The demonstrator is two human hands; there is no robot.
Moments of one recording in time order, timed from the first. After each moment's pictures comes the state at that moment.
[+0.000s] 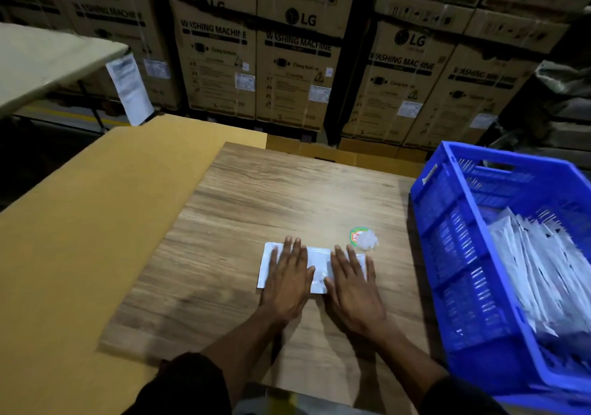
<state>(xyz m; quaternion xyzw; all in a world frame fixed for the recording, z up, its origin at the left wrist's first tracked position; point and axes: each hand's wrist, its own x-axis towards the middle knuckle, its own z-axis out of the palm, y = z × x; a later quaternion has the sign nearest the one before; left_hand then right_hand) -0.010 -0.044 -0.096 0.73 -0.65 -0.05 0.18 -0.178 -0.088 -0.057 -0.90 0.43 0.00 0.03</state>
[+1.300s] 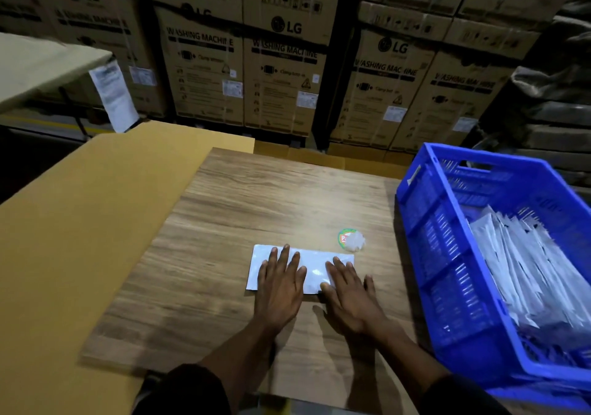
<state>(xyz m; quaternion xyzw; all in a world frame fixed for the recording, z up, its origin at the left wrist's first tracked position) -0.021 -0.041 -0.102 0.77 -0.59 -0.06 0.23 -0.199 -0.092 -0.051 -0.85 0.49 0.08 0.18</state>
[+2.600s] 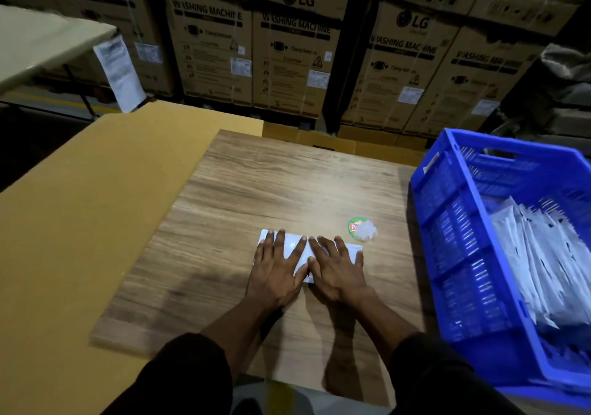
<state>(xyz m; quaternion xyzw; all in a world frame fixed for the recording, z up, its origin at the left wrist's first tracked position) 0.016 -0.041 -0.121 0.74 -0.65 0.00 0.17 -0.141 -0.106 -0.051 -0.87 0.47 0.08 0.13</state>
